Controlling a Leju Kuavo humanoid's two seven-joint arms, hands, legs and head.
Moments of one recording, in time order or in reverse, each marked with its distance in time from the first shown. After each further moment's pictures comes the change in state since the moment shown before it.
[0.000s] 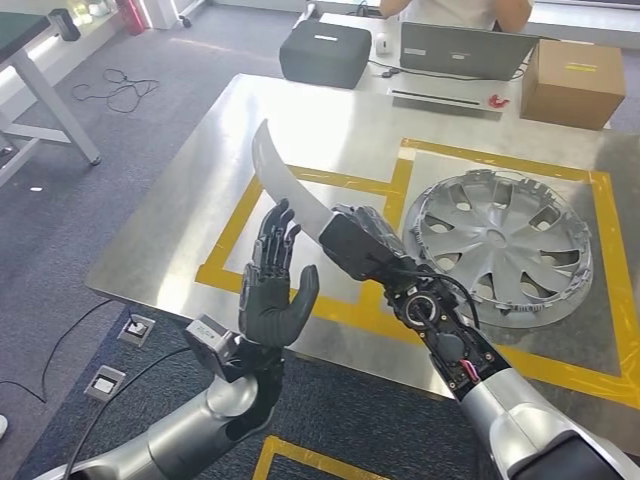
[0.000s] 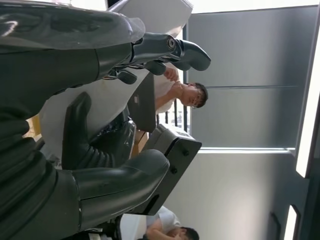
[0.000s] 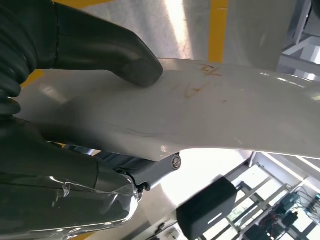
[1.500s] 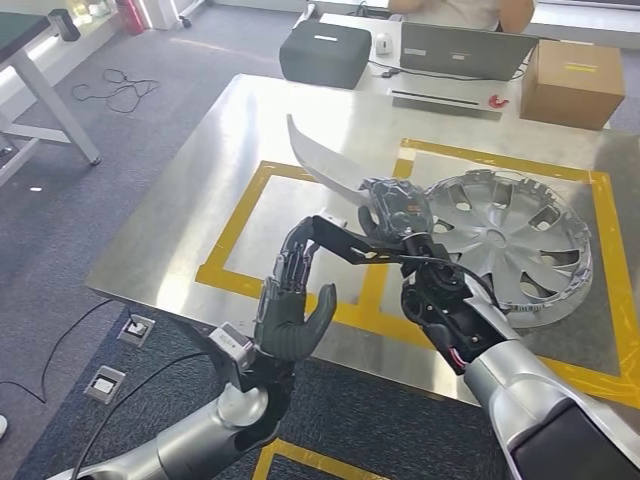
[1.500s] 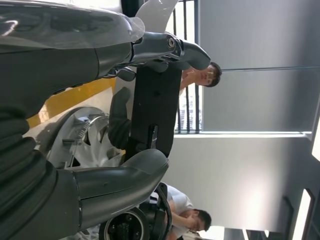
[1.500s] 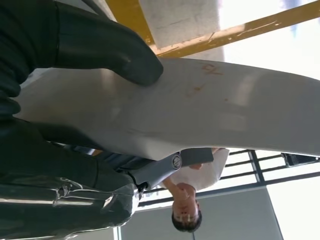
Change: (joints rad) left arm 0.011 -0.024 -0.035 0.059 -0.007 -0.057 0.000; right arm -0.143 0.025 0.170 0.196 0.439 -0.327 0.269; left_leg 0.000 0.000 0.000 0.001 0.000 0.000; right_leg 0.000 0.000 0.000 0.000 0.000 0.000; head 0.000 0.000
